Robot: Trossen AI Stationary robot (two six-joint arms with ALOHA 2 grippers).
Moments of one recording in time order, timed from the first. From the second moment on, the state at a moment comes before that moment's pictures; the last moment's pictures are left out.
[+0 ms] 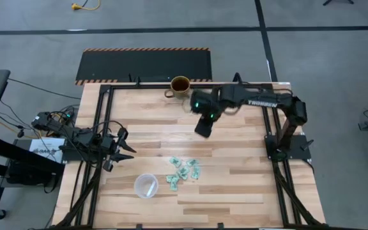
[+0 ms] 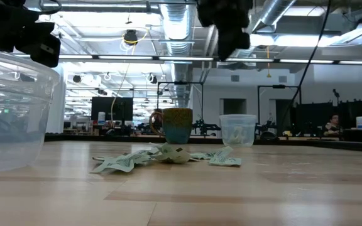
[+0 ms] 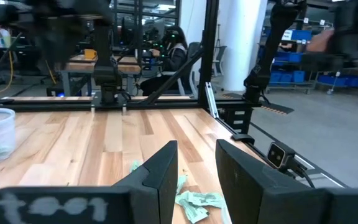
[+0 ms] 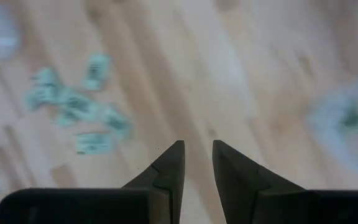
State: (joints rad) left arm -0.40 0.07 0.01 0.13 -0.12 -0.07; right arm -0.13 1.78 1.76 -1.25 -0.08 0.24
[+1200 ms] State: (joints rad) left arm -0.40 0.07 0.01 0.10 -0.11 -0.14; right arm 0.33 2.19 1.73 -1.05 -0.03 0.59
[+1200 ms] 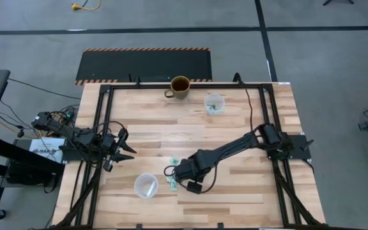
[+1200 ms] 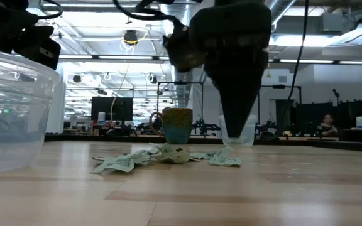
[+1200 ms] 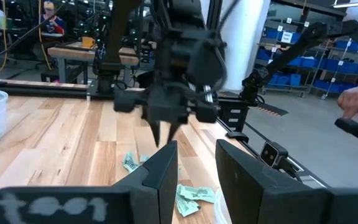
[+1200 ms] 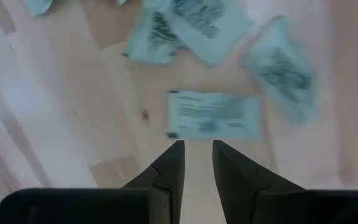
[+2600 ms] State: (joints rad) left arm -0.40 0.07 0.01 0.06 -0.12 -0.20; right arm 0.37 2.14 1.73 -1.07 0.00 0.59
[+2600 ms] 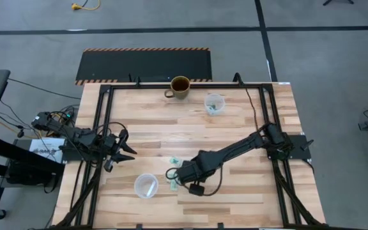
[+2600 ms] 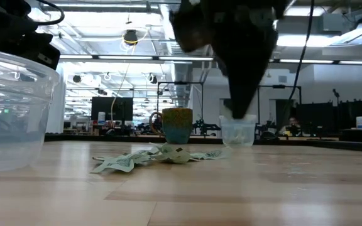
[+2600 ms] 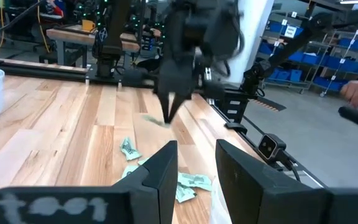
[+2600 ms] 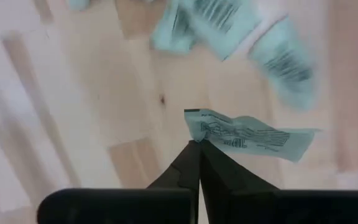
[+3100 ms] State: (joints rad) left arm -0.40 0.07 0.01 0.06 -0.12 -0.20; right arm 0.32 1.83 1.73 -1.27 0.35 0.66
